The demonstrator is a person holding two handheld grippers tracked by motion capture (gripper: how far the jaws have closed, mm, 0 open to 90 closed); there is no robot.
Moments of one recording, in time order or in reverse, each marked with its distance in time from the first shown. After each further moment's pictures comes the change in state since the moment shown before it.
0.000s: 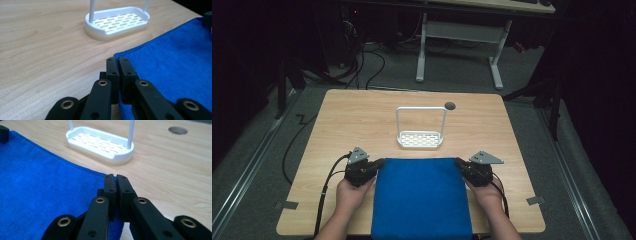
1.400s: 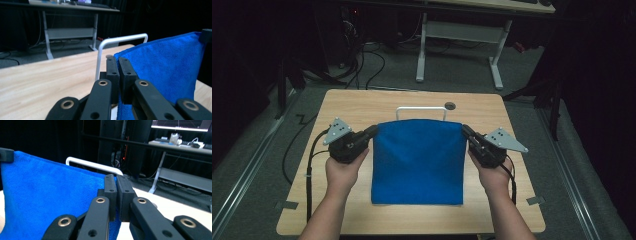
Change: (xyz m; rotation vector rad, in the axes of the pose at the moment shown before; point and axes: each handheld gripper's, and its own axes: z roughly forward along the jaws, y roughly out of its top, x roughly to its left) left arm -0.011 0.097 -0.063 -0.311 0.017 0.054; right arm 0.012 0.097 -0.059 -0.368 -0.071 -0.051
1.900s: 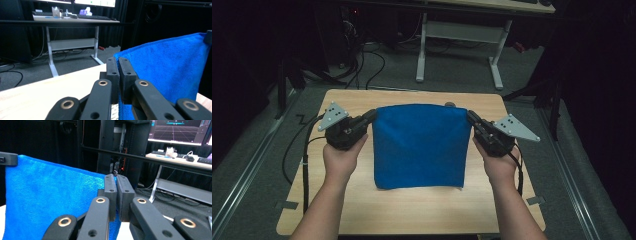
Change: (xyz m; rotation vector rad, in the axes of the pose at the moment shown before) left arm -0.001 0.041 0.001 -0.057 0.010 0.036; right arm -0.009 0.039 -0.005 -0.068 -0.005 -0.013
